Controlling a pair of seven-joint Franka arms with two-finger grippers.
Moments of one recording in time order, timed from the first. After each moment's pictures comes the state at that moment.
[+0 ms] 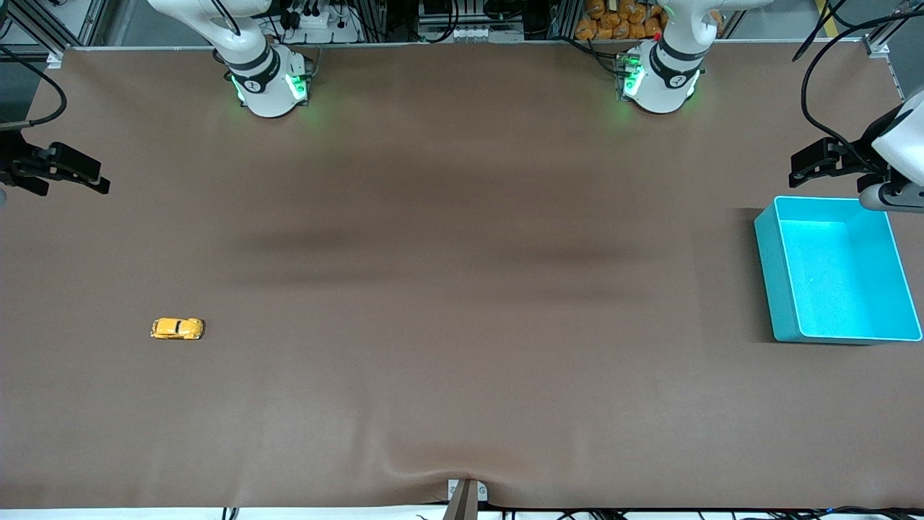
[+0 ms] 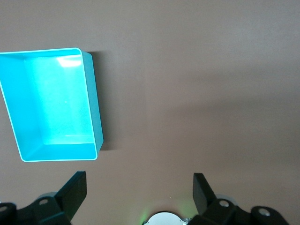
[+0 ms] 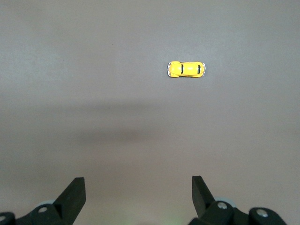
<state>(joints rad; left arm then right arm) 0.00 0.05 -0.05 -1.49 0.03 1.43 0.06 0.00 -0.02 -0.08 -1.60 0.04 1.52 -0.08</state>
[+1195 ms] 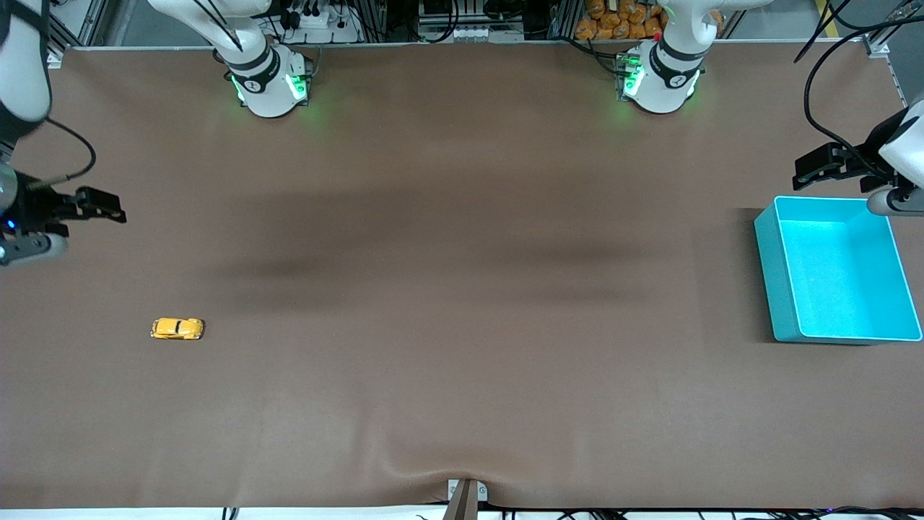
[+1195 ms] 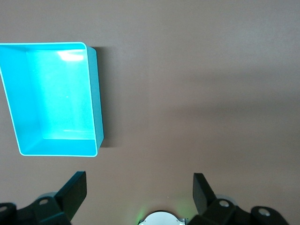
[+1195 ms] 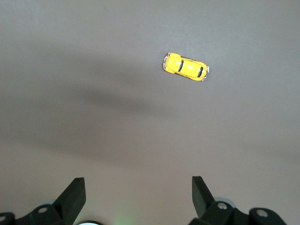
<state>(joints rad) 0.01 0.06 -0.04 -1.49 0.03 1.43 0.03 -0.02 0.17 -0.11 -1.62 -0.03 1.60 -0.43</state>
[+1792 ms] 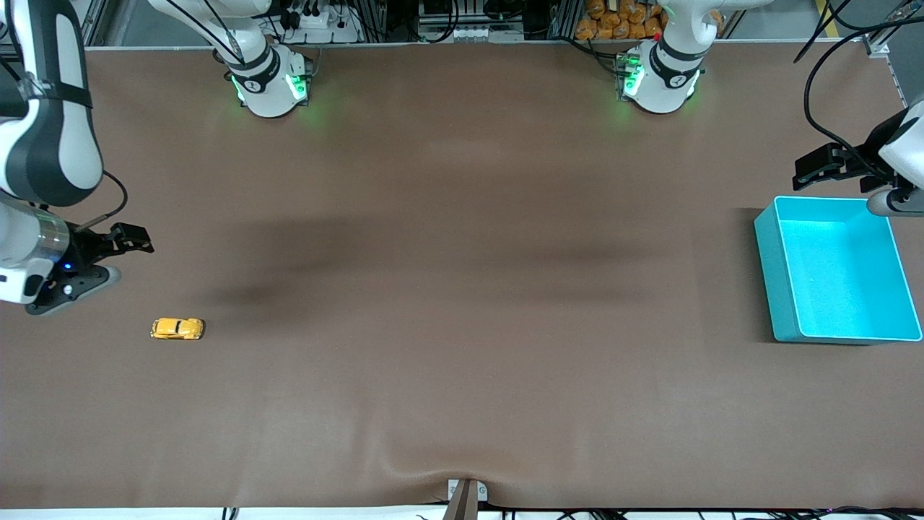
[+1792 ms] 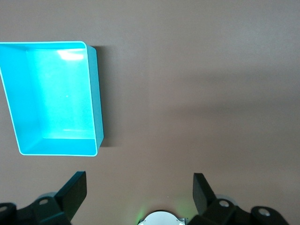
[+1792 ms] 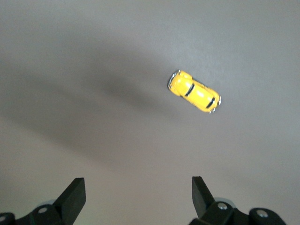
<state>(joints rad) 0.01 0.06 -0.04 -1.49 0.03 1.43 0.03 -0.02 0.25 -0.10 -1.74 -0.03 1.83 -0.69</state>
